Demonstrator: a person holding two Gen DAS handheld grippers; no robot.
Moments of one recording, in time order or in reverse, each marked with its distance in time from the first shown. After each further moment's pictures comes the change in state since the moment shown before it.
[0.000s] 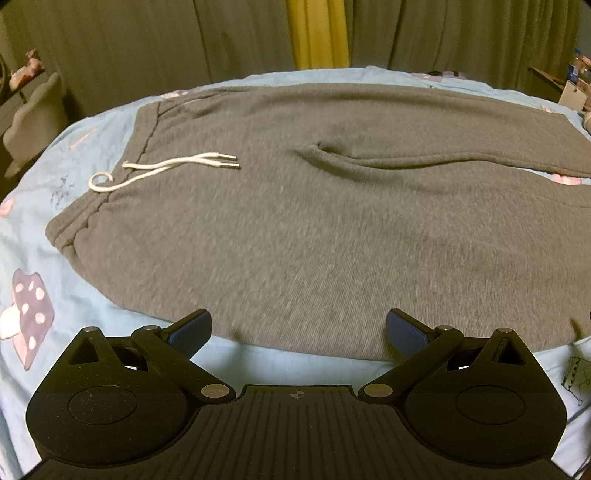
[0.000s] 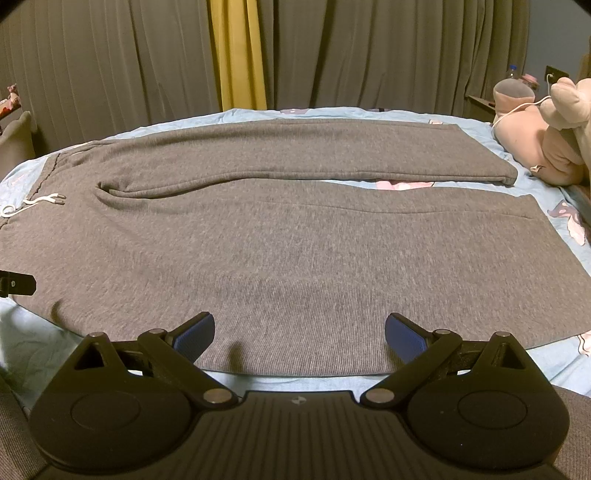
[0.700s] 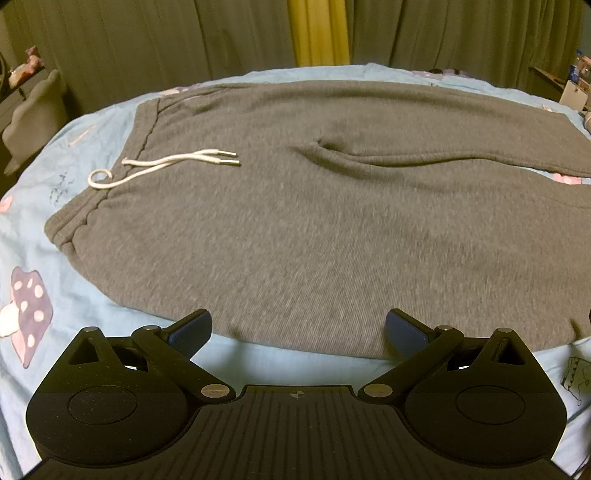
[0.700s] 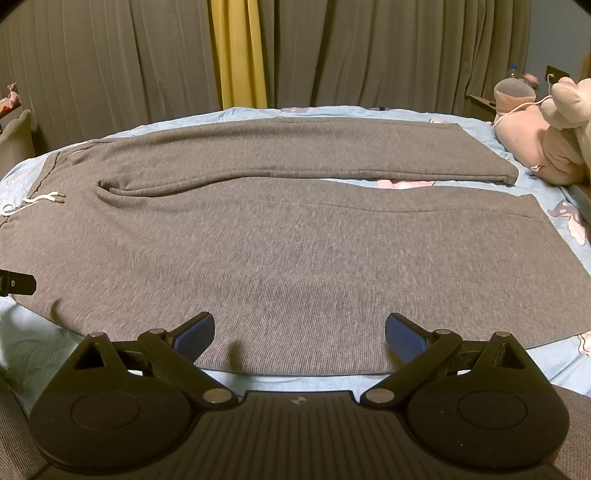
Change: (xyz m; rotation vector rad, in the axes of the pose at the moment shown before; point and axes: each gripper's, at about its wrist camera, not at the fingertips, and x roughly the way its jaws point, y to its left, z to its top) left arm 0.001 0.001 -0.001 -0.003 0.005 -0.002; right arm 0.002 -0.002 -0.001 -0.001 0.001 0.000
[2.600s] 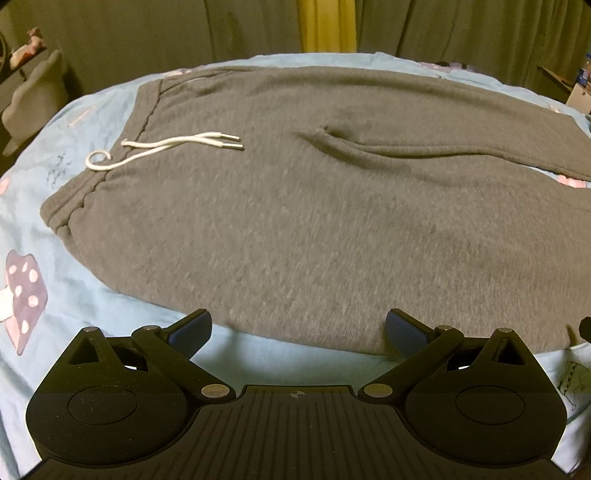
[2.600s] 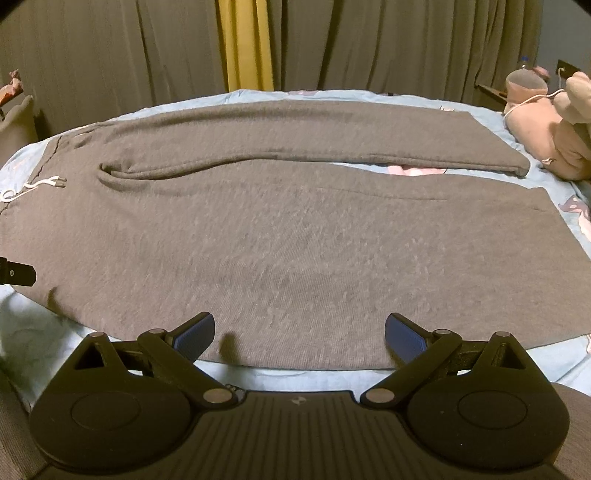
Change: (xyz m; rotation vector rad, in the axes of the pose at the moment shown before) left arm 0.007 0.007 0.006 -0.038 0.062 -0.015; right arm 0.012 0.005 0.000 -0.018 0.059 0.015
